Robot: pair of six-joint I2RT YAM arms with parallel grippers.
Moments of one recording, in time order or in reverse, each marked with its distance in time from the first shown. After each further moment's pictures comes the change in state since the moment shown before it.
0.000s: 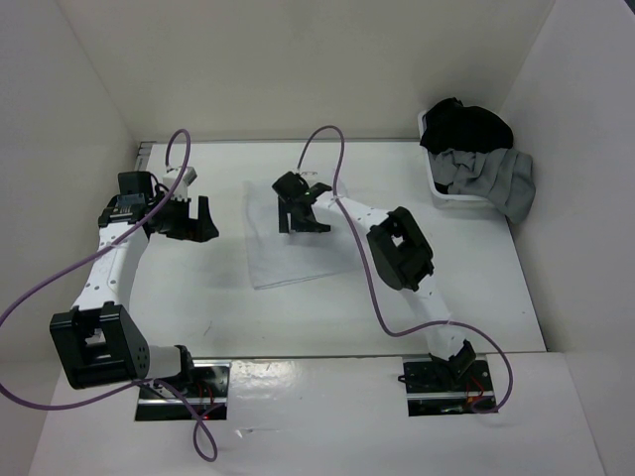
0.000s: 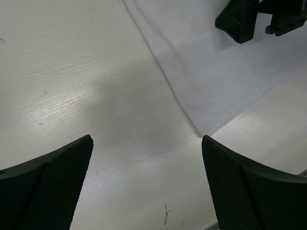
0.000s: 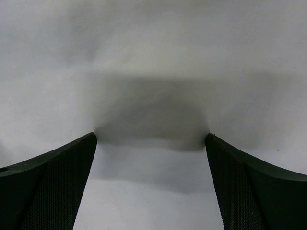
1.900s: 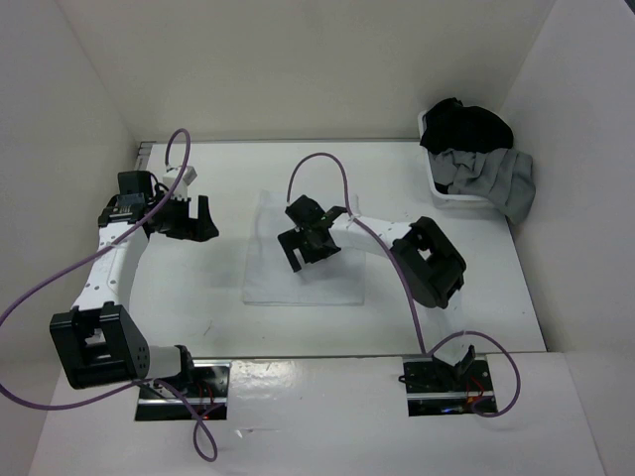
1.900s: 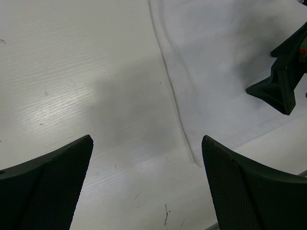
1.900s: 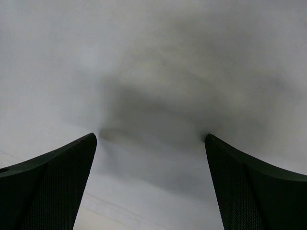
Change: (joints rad) left arm 0.000 0.000 0.003 0.000 0.000 0.000; right arm 0.048 -0.298 -0.463 0.142 -0.272 -0.349
